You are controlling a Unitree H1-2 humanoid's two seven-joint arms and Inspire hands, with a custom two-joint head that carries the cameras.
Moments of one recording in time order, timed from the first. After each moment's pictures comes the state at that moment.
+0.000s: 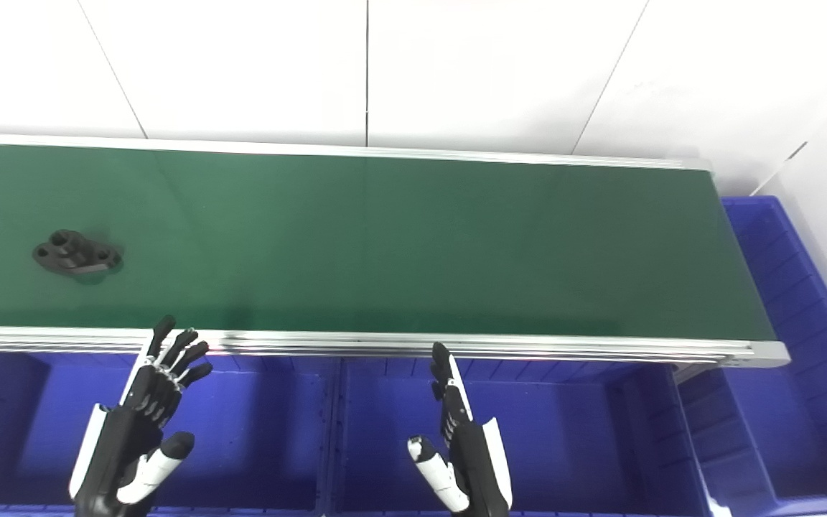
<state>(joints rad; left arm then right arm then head) 0.51 0.08 -0.16 -0.12 0.00 -0.43 -0.14 0.62 -0.01 0.30 -0.09 -0.12 -0.41 -0.09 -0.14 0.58</state>
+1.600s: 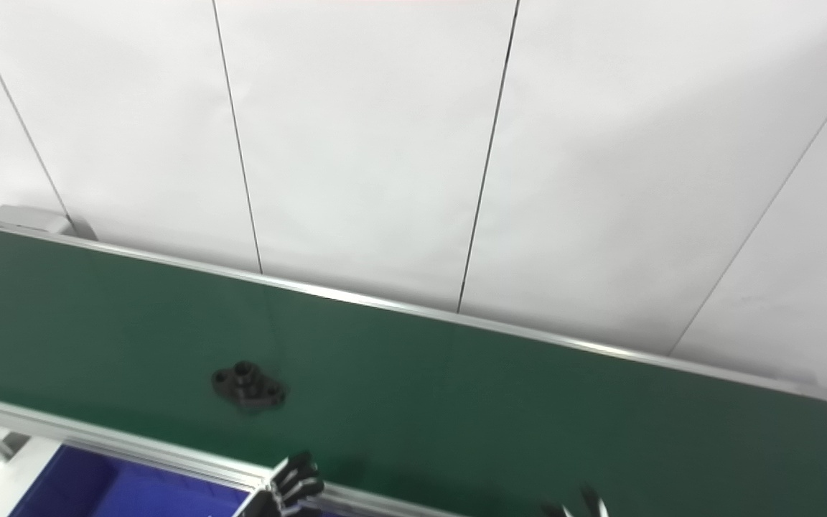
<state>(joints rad) 0.47 0.04 -0.29 -0.10 0.07 -0.43 0.00 0.54 0.02 0.18 -0.37 -0.22 -0.29 -0.09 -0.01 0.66</state>
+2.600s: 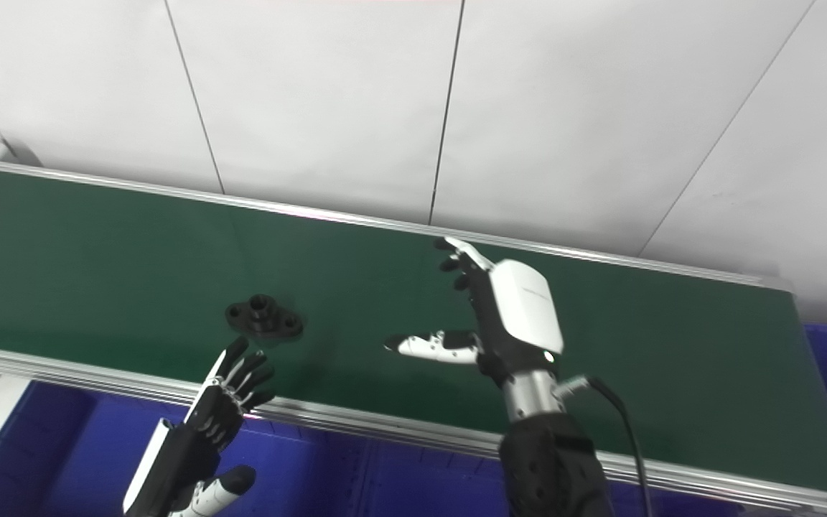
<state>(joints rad) 0.51 0.07 -0.25 -0.28 0.00 -0.34 -0.07 -0.08 -0.05 0.29 -0.37 -1.00 0.28 0.24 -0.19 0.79</state>
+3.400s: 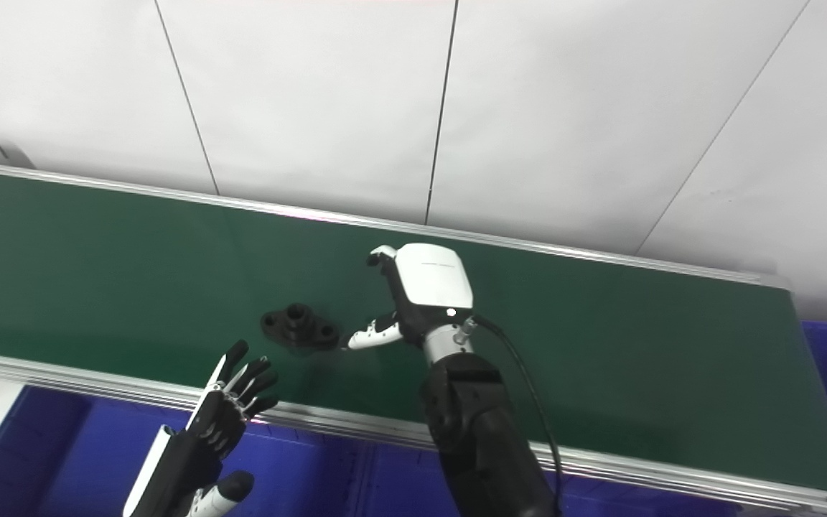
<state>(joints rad) 0.54 0.05 -0.26 -0.33 0.03 -0.30 -0.08 -0.27 0.00 0.44 0.04 -1.16 0.29 0.21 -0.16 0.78</state>
